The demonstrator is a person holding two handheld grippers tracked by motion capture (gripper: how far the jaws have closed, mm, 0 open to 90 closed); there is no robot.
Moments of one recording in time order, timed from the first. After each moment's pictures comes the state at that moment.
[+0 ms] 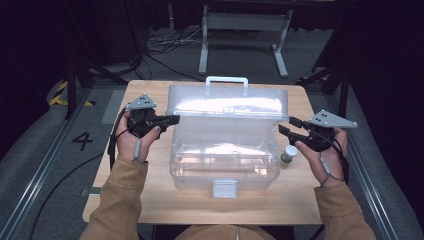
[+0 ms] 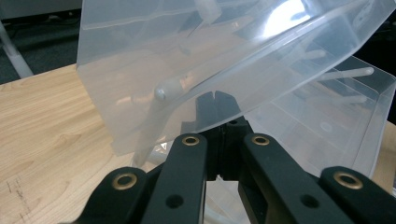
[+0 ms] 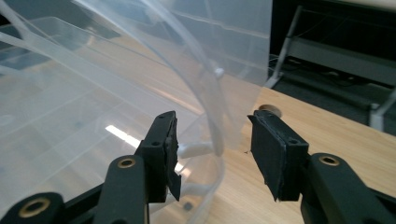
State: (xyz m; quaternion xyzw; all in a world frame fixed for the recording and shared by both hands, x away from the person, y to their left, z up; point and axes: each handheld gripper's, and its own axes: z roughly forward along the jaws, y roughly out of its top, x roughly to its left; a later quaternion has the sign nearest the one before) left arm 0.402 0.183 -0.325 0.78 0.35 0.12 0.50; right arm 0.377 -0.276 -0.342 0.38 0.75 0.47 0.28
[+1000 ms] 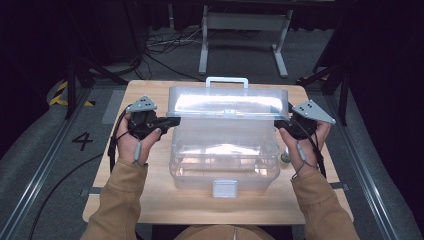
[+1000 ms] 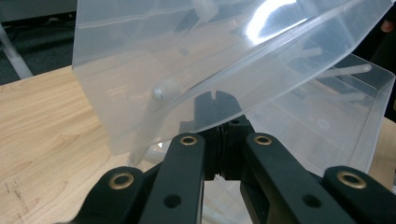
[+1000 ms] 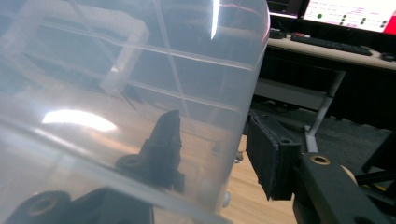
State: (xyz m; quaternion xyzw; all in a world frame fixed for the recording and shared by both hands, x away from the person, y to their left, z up) left arm 0.396 0.181 -0.327 0.78 0.35 0.12 0.50; right arm 0.400 -0.231 -0.338 0.42 0.66 0.48 0.39
